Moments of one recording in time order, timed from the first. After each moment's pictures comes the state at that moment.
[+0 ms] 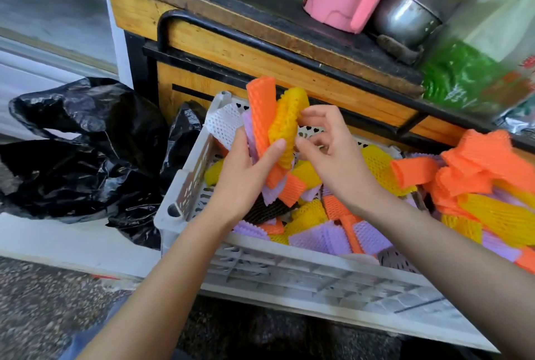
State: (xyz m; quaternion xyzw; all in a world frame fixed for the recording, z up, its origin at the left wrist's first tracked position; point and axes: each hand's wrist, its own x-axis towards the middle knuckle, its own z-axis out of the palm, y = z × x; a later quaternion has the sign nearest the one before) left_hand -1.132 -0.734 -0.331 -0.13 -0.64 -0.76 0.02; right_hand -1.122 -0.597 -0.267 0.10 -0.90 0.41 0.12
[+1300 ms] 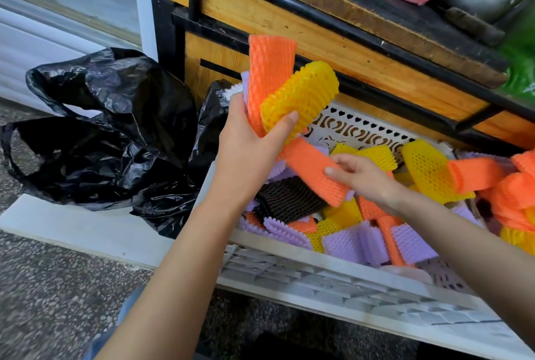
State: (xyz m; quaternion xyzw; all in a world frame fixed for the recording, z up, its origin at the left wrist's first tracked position) left_hand -1.160 -0.772 -0.333 -0.02 -0.66 -0.74 0.11; right_hand -1.182 -0.554 -0.348 -0.01 -0.91 0.40 -0.13
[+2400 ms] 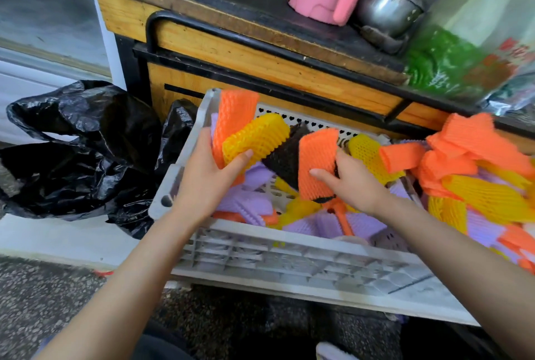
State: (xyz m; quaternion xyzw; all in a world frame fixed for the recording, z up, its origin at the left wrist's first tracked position) left_hand -1.119 -0.760 -0.338 -0.09 -0.74 -0.66 0.10; right_hand -1.115 -0.517 -0.307 0.06 -0.98 0.17 0.05
